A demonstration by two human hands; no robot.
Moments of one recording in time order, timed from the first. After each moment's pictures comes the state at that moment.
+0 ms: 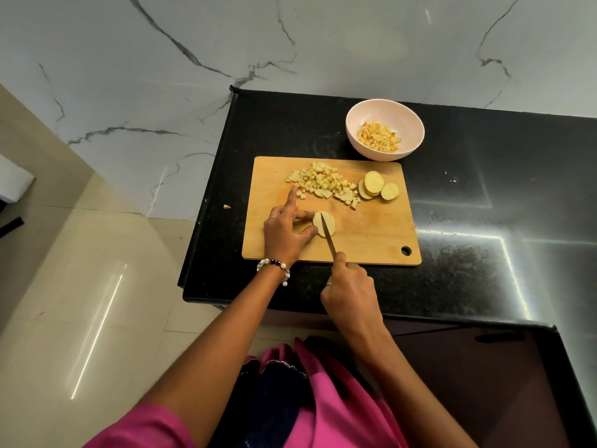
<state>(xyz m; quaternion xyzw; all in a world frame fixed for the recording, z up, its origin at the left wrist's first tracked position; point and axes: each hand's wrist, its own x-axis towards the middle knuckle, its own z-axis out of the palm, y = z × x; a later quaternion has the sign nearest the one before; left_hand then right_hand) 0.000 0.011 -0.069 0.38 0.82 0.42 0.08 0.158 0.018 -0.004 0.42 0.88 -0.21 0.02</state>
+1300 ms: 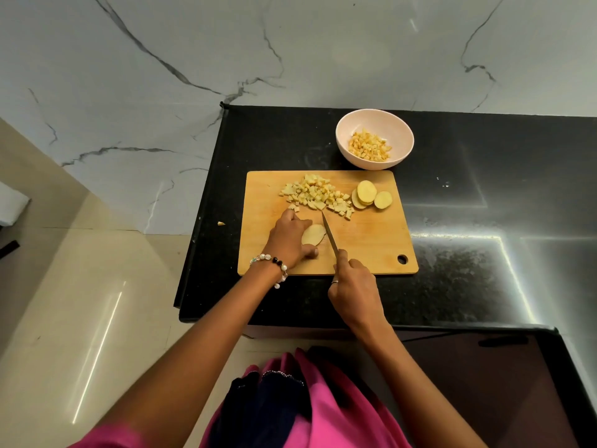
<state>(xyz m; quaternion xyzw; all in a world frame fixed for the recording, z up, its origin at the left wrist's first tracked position) -0.007 0.029 -0.022 0.47 0.84 0.17 0.21 0.154 0.050 -0.033 0.42 0.89 -0.20 -0.05</state>
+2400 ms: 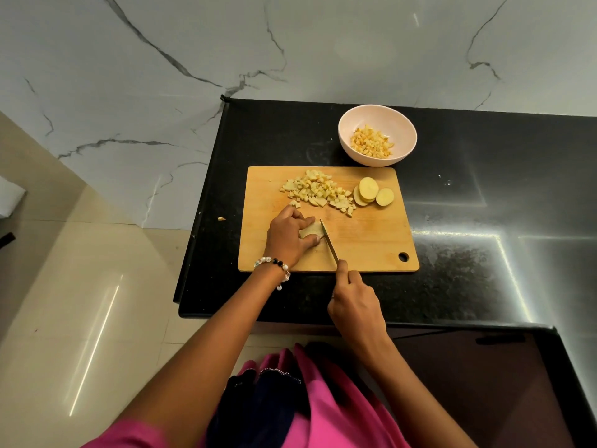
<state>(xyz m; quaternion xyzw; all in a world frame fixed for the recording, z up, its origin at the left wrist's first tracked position) -0.007 0.027 -0.047 0.43 0.83 0.33 0.16 0.167 0.023 -0.028 0.40 0.91 -0.12 0.03</state>
